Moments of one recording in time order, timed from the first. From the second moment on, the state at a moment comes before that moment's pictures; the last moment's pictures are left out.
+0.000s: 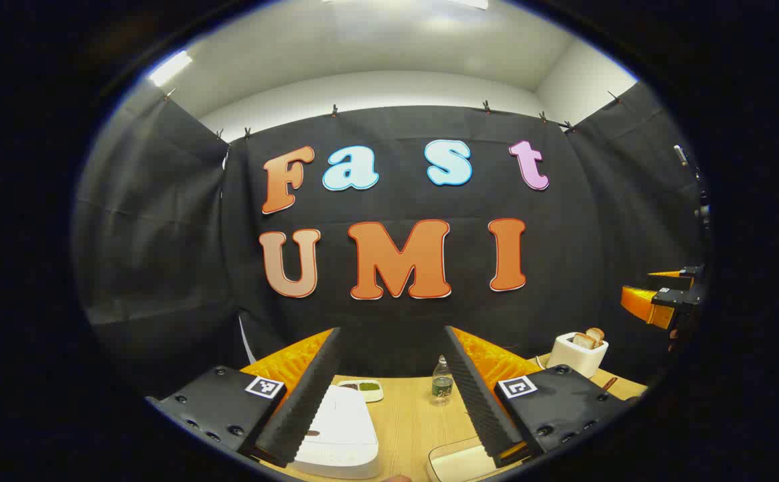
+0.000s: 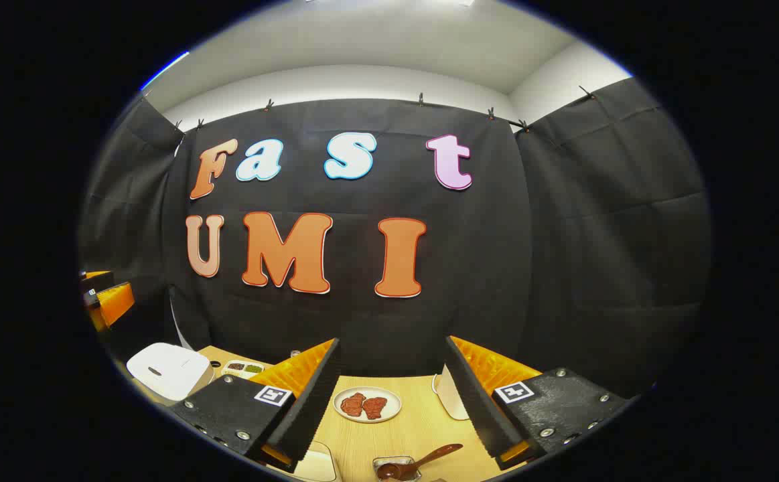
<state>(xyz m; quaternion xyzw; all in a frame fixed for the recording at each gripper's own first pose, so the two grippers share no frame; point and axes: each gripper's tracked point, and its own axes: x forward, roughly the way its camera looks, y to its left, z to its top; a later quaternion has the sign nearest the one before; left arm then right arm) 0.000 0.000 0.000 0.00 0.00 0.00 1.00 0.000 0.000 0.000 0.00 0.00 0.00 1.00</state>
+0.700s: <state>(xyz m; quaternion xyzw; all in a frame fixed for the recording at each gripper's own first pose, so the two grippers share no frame) 0.009 -0.007 0.003 -0.01 0.00 0.00 1.00 -0.001 -0.017 -0.011 0.01 0.01 0.00 1.00</state>
